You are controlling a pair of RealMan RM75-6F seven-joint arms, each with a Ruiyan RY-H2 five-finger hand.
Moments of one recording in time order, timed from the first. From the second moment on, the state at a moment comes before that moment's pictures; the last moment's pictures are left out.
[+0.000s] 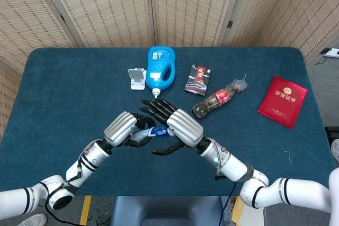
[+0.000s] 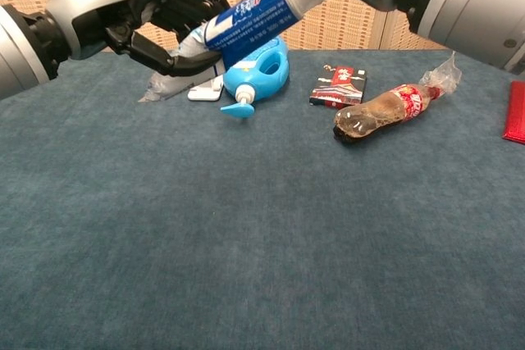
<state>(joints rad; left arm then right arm) -0.79 -1.40 -0.17 -1.64 1.54 1.12 -0.31 0.84 -1.43 0.23 -1.71 -1.57 1.09 0.27</state>
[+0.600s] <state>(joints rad) -0.77 -1.39 -0.14 -1.61 1.54 1.12 -0.29 0.81 -1.39 0.21 -1.72 -1.58 1.14 0.22</state>
